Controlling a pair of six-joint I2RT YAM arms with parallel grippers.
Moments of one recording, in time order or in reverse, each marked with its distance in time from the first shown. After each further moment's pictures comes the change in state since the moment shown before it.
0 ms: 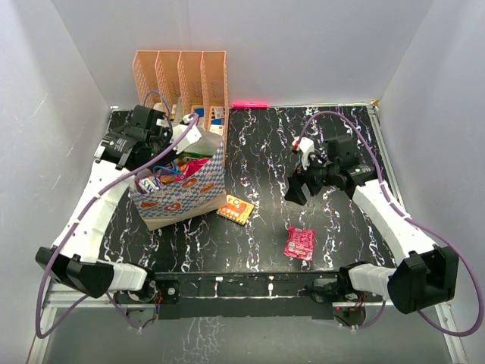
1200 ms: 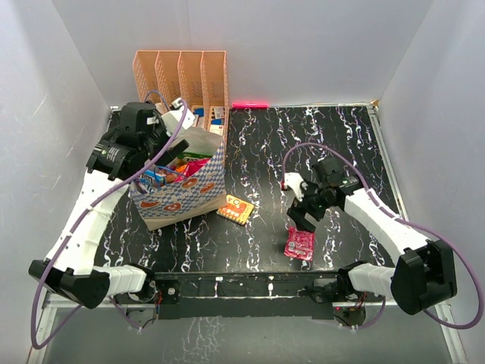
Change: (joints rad) left arm 0.000 -0.063 -0.032 0.225 -0.105 -0.050; right arm 0.079 -0.002 -0.157 -0.159 0.184 -0.290
